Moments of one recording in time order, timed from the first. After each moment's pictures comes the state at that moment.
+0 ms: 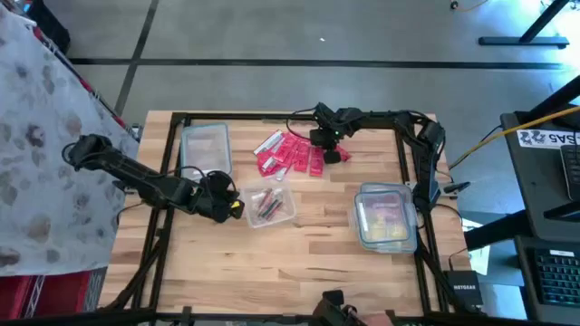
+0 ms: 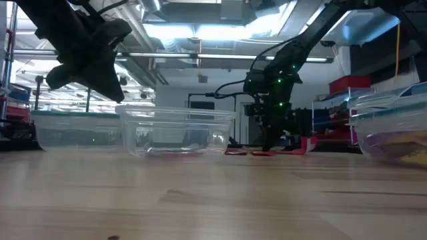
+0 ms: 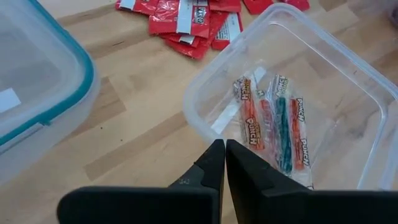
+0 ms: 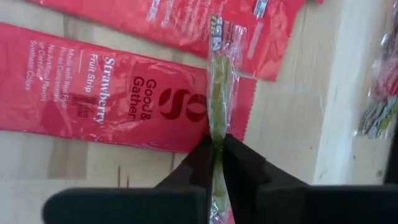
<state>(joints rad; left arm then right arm) -0.35 1.19 0.67 -0.56 -0.66 -1.23 -0.61 1.95 1.24 -0.56 -0.04 -0.74</state>
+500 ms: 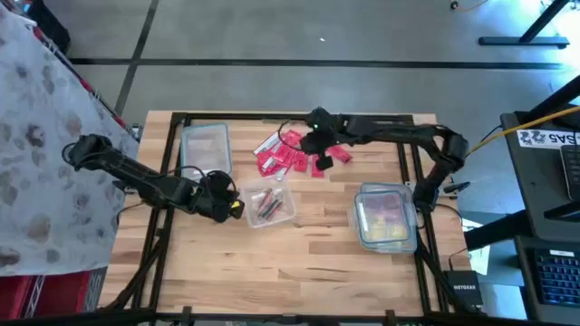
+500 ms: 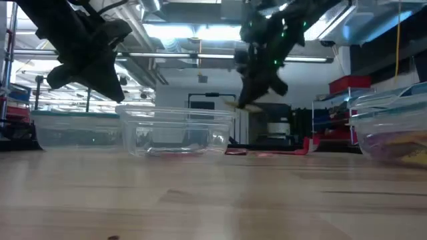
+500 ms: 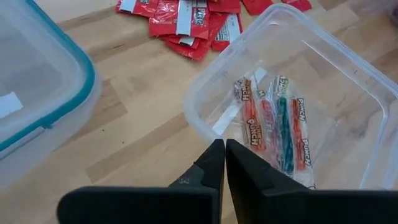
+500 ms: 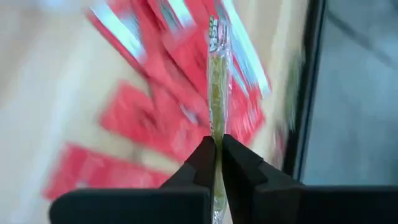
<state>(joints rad) -0.34 1.19 0.67 -0.56 -0.66 -1.22 -0.37 1.70 1.24 -0.44 -0.06 -0.79</state>
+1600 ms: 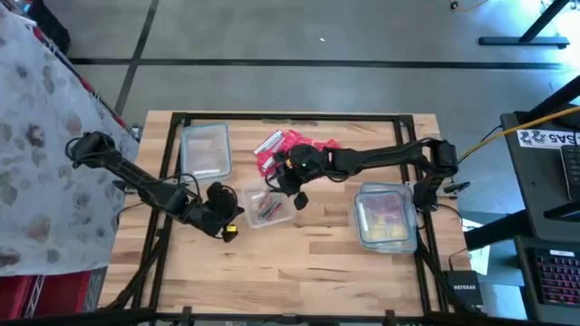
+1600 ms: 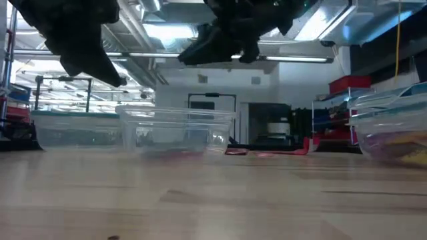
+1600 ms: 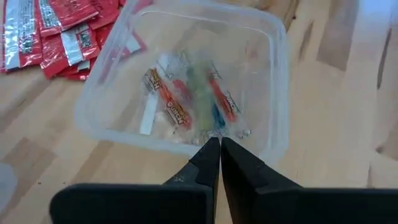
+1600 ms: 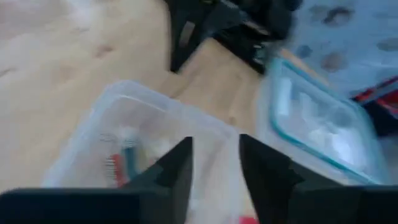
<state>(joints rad) -0.49 1.19 0.67 -0.40 -0.61 -0.76 -0.08 1.80 1.30 -0.06 -0.18 -0.69</state>
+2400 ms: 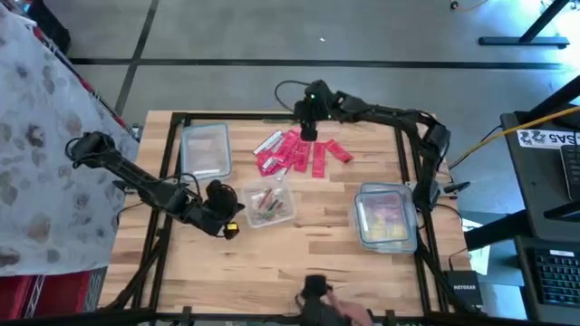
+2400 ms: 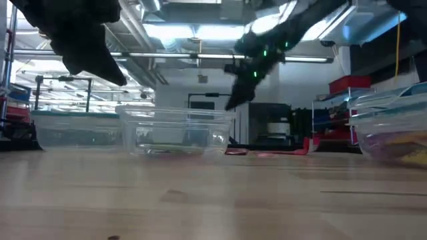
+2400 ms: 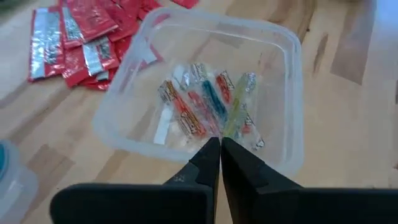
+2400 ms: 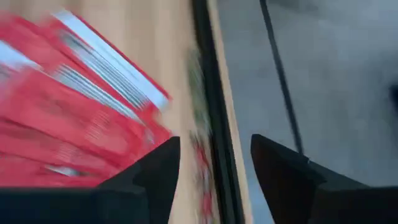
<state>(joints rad) -0.48 1.19 0.67 -0.40 -0.68 -0.76 -0.62 1.94 1.45 -0.30 -0.04 -0.56</state>
